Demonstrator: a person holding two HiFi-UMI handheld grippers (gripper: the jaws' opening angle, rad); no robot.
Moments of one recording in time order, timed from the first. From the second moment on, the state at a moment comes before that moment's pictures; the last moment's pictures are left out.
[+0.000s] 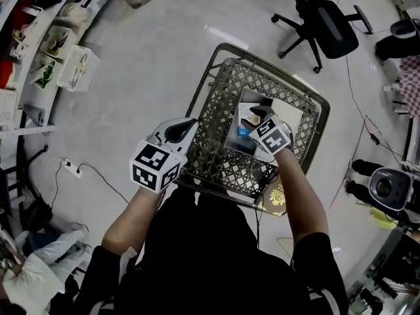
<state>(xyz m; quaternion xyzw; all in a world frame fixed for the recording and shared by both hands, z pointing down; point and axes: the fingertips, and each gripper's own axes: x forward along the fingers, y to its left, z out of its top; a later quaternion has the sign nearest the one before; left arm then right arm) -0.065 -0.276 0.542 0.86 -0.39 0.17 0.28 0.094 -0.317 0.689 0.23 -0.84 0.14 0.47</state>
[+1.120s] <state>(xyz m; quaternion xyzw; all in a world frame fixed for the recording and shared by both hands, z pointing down) -0.085 -0.257 0.592 0.83 -0.41 0.18 0.33 0.103 -0.331 0.775 0.05 -0.74 0.15 0.65</state>
